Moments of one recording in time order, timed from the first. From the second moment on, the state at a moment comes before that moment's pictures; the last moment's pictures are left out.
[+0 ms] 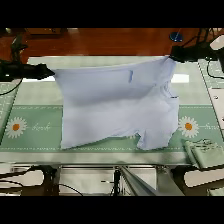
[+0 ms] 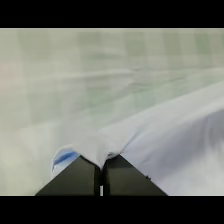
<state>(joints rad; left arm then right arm) 0.22 -1.49 1.27 0.81 -0.99 -0.99 -0.12 -1.68 1.62 -1.11 0.88 1.38</state>
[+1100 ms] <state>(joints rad) 0.18 -1.64 1.28 0.96 -1.26 -1.16 -0.12 -1.76 1.63 -1.34 1.31 1.42</state>
